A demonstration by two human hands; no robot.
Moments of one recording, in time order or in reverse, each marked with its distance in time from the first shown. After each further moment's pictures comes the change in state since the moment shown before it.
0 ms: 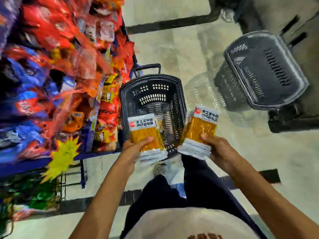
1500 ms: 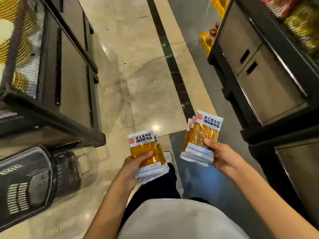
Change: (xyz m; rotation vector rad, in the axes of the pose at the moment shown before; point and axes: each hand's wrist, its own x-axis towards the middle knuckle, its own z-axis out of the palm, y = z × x) left_hand -0.317 -0.363 0.585 1.261 -1.031 -0.050; right_hand -0.426 0.237 -0.536 1.296 0.912 -0.548
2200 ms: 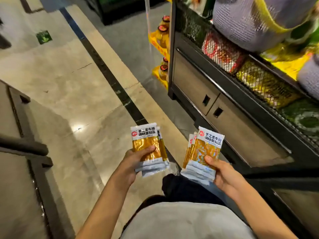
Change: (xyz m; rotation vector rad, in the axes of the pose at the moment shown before) left_hand 0.265 0.339 0.305 0.345 -0.303 0.029; right_hand 0.216 -0.300 -0.029 0.424 0.179 -0.128
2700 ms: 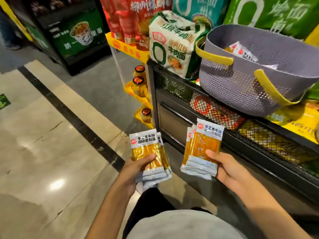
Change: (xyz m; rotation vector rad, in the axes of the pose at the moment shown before) left_hand 0.192 0.252 0.068 0.135 -0.199 0.048; right_hand 0.146 -0.226 0.138 0.112 0.044 -0.228
